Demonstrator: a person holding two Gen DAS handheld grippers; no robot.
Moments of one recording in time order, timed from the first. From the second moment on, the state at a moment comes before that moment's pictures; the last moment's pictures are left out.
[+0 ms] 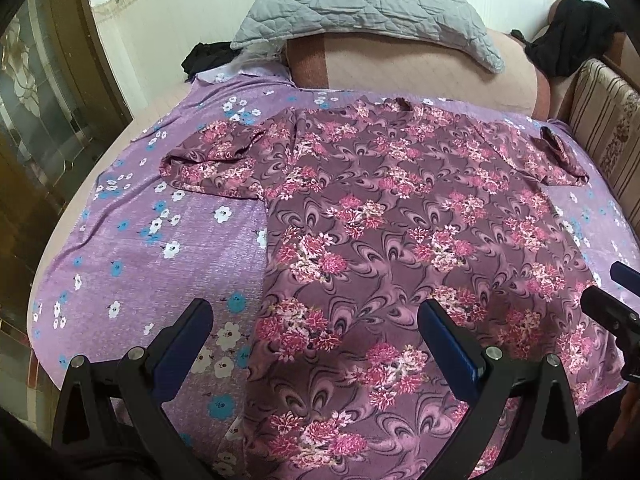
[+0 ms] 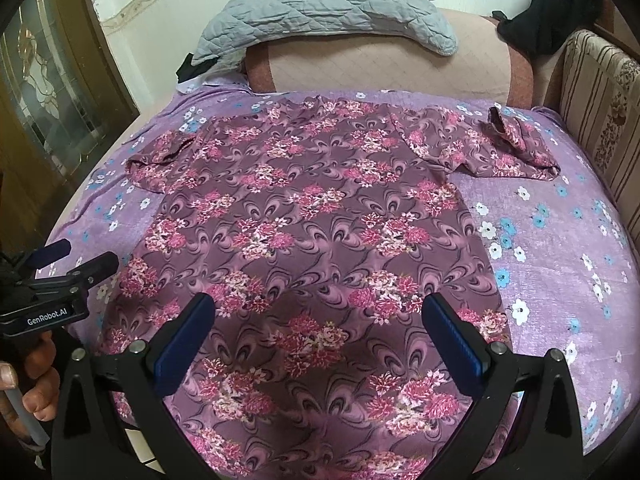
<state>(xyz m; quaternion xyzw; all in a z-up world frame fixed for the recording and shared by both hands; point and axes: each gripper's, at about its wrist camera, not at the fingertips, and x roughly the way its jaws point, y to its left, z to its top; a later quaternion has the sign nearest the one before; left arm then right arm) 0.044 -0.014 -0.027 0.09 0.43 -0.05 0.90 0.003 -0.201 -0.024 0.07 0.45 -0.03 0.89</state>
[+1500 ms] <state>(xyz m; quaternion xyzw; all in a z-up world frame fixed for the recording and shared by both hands) 0.217 -0.042 -0.074 0.06 0.48 -0.06 0.88 0.227 -0.481 -0.059 0.06 0.43 -0.20 0.88</state>
